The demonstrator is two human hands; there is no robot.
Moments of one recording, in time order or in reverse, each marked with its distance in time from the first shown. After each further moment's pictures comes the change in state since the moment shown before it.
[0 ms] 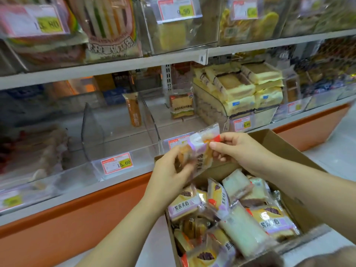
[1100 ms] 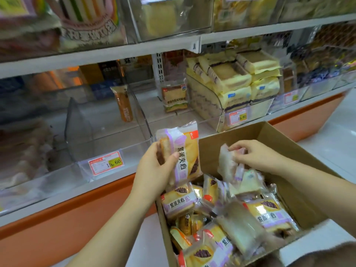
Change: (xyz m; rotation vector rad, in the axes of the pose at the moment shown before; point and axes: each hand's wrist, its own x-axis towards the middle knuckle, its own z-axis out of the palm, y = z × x) left_hand 0.014 -0.021 0.001 -0.055 0.065 -0.281; right_hand 0.007 0.054 -0.058 -0.723 0.101 0.177
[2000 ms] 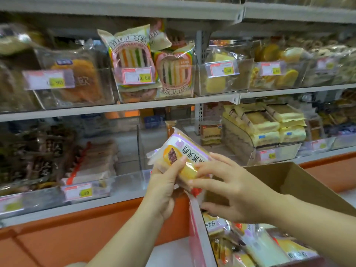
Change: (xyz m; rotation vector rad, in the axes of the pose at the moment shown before) left_hand -0.076 0.058 -0.100 -0.923 0.066 -0.216; right_hand -0.103 -0.172 0.035 -0.373 0.350 -1.324
